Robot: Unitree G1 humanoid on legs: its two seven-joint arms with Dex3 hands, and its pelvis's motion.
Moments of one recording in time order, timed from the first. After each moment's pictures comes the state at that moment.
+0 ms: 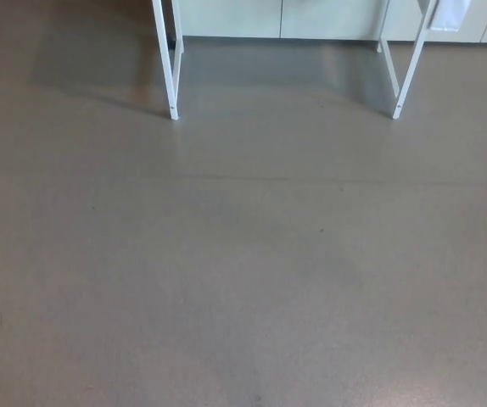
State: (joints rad) left_arm 0.30 0.66 0.36 1.03 -0.08 0.01 -0.28; right_arm 0.16 -0.65 -0.13 1.04 -0.15 -0.10 0.14
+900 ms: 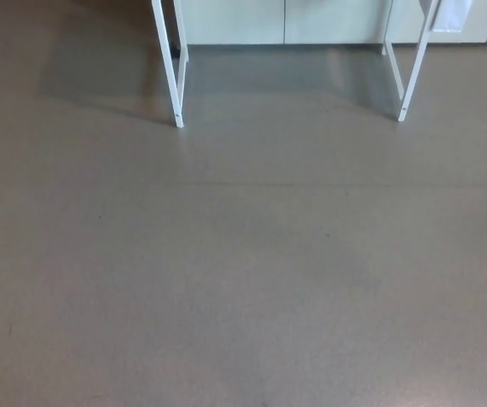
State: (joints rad) left_arm 0.35 0.65 0.36 1.01 -0.10 -0.05 -0.34; right_arm 0.15 -0.69 -0.13 1.07 -0.14 -0.15 0.17
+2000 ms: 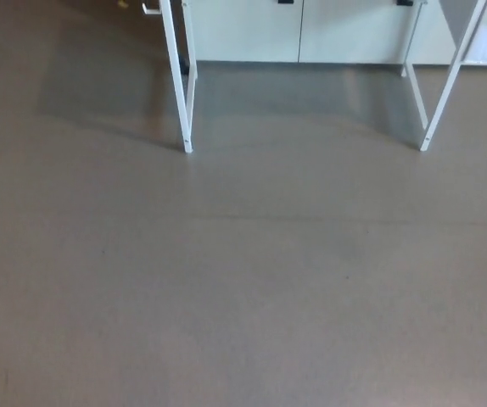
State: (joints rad) left_arm 0.36 0.65 0.37 1.00 -0.12 -0.03 -0.34; right_arm 0.13 -0.68 -0.11 1.07 -0.14 -0.16 0.17
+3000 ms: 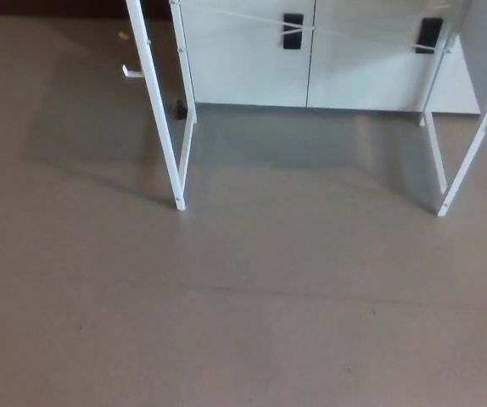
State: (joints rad) left_arm 0.33 0.65 0.33 0.99 -0.12 -0.02 -0.32; right_arm 0.10 -0.70 -0.11 1.07 -0.14 -0.16 0.17
